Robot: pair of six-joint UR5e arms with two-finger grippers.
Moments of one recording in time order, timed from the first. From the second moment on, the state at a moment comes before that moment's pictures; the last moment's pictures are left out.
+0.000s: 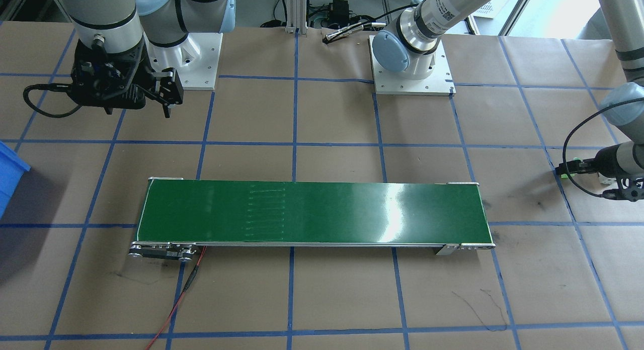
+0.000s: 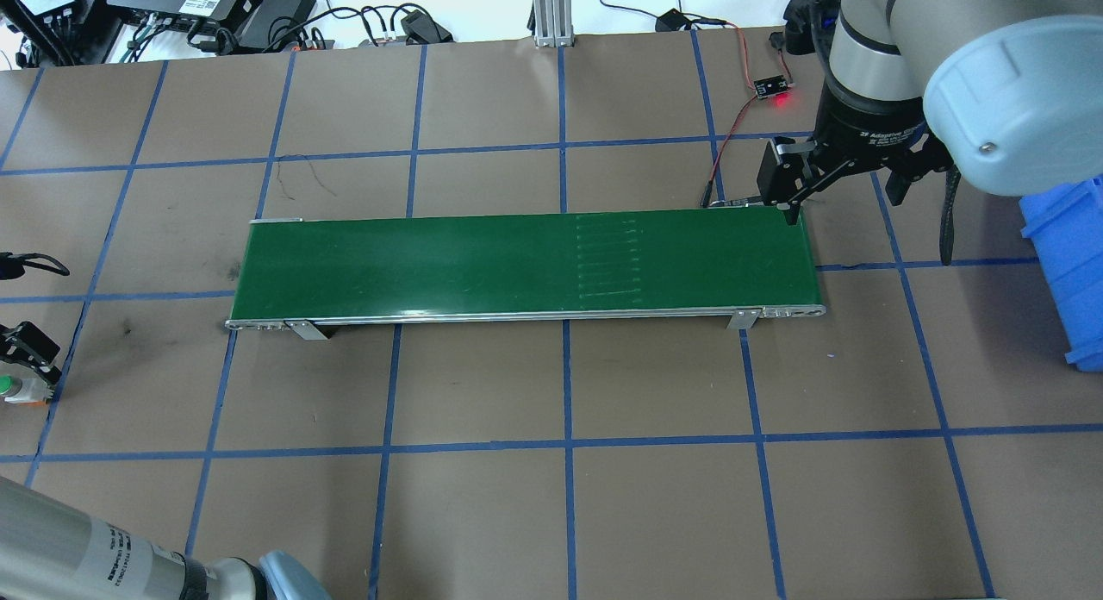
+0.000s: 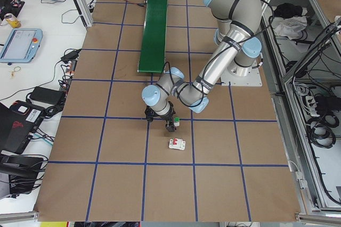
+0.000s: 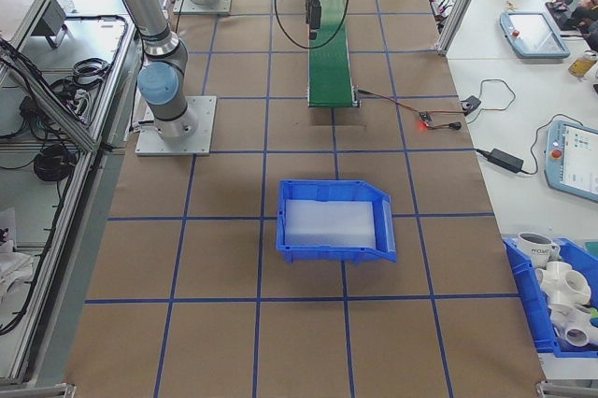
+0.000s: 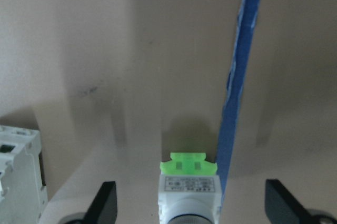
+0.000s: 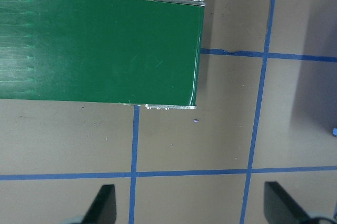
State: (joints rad) left arm -0.73 -2.07 -1.72 -1.15 1.84 0.76; right arm 1.62 -1.59 1.63 -1.56 -1.74 -0.01
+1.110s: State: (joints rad) left arm -0.69 -2.09 -1.75 -1.16 1.84 0.73; right arm 1.62 -1.59 1.63 -1.58 -1.75 -0.01
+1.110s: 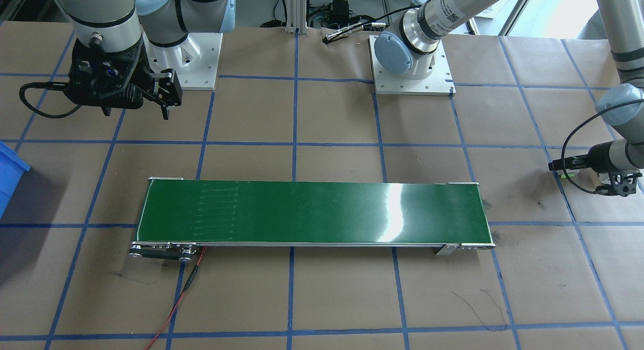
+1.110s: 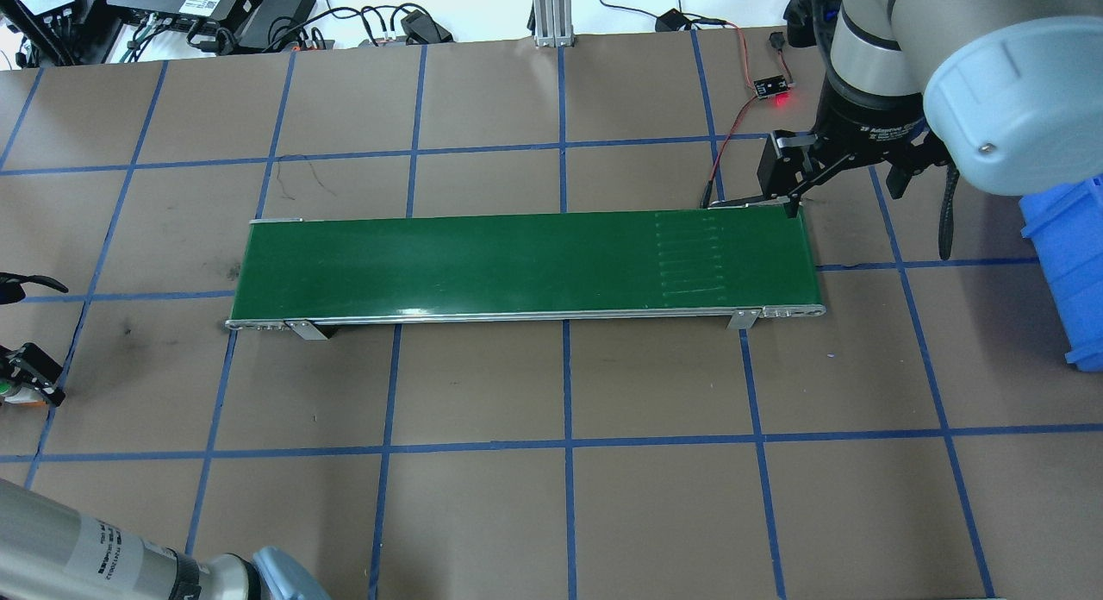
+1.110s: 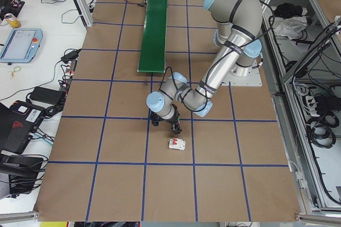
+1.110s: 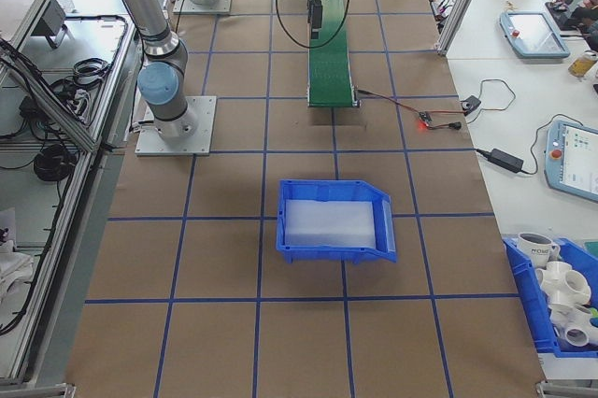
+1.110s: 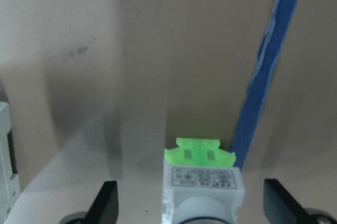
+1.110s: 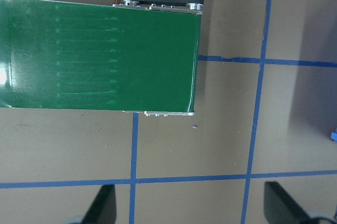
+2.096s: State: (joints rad) left arm -0.73 -1.97 -1.74 -1.19 1.82 0.74; right arm 1.62 -1.59 1.63 -1.57 -1.76 -0.01
